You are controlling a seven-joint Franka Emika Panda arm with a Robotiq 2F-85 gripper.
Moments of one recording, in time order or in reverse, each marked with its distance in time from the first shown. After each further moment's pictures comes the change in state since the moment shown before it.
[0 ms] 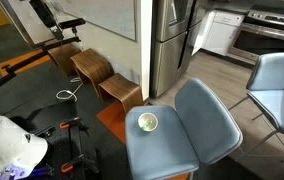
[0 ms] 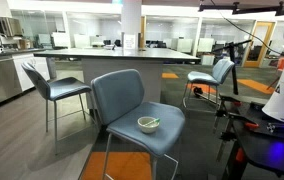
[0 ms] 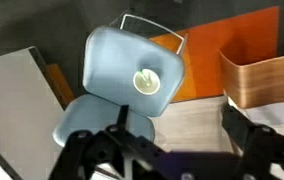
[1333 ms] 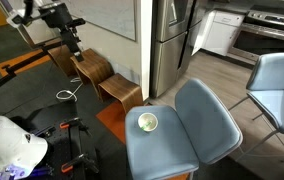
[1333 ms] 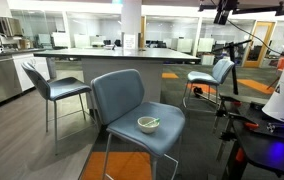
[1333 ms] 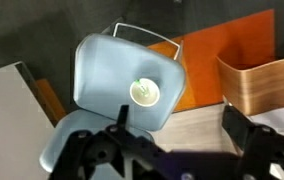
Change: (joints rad) arm -0.020 0.126 -0.068 -0.115 -0.005 0.186 -0.008
